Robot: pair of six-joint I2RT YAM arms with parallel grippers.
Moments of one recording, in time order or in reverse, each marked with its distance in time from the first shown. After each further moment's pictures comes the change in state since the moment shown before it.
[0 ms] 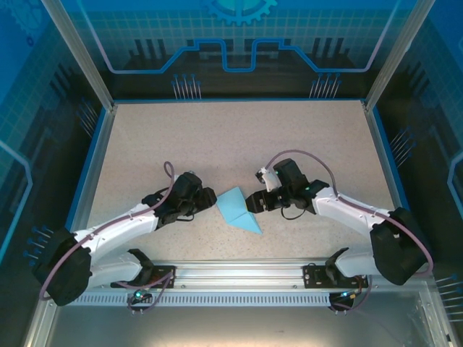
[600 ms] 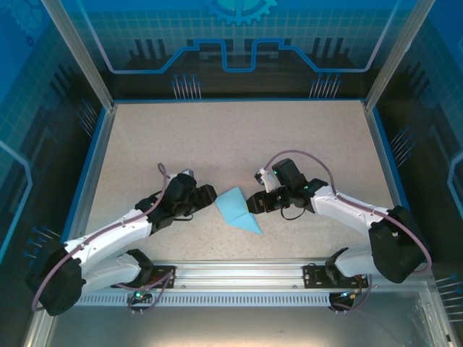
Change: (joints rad) left arm 0.000 -0.091 -0.034 0.055 0.007 -0.015; right arm 0.008 0.014 0.018 -0.040 -0.019 0.017
